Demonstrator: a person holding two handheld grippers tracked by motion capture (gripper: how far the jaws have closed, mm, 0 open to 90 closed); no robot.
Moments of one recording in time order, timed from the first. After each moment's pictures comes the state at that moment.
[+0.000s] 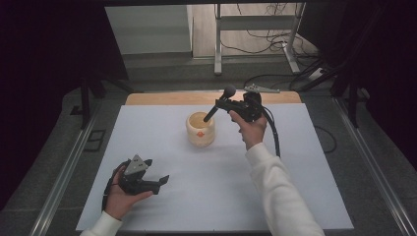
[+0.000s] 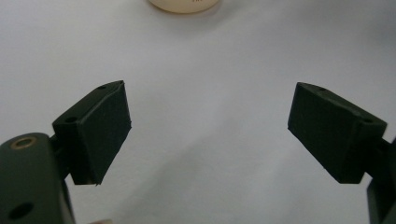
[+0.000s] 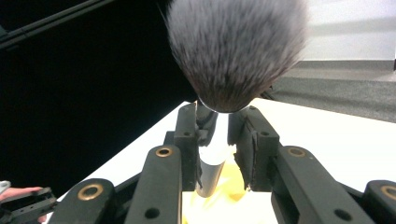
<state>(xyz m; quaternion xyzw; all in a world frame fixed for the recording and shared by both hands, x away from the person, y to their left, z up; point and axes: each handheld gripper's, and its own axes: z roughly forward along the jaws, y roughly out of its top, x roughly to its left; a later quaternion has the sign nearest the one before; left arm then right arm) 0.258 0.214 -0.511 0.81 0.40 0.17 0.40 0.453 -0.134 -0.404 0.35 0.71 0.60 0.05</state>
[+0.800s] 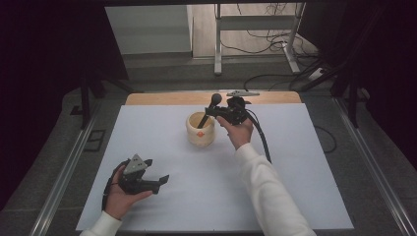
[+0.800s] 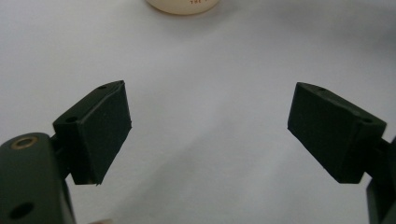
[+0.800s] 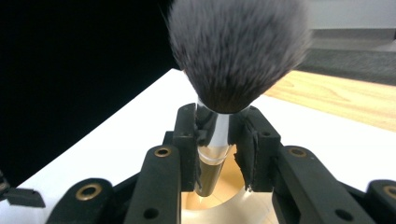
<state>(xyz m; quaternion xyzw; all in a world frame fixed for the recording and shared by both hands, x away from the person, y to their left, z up) 0.259 0.215 -0.510 0.80 0.40 0.16 0.41 0.470 -0.100 -0.440 0.36 0.75 0.55 0.04</state>
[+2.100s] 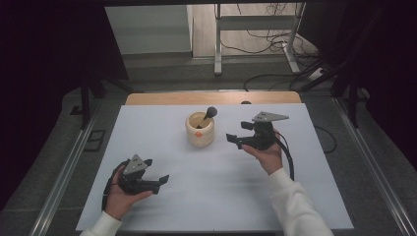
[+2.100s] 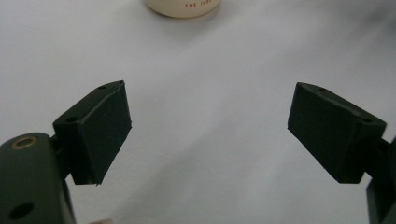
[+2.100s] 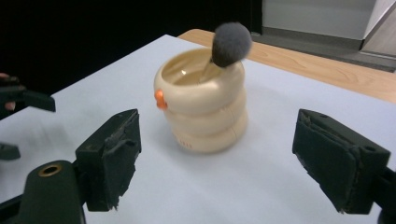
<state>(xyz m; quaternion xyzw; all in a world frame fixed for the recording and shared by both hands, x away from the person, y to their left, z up) 0.258 0.214 -0.509 0.80 0.40 0.16 0.41 0.393 -0.180 -0.443 0.32 0.78 0.52 0.11</state>
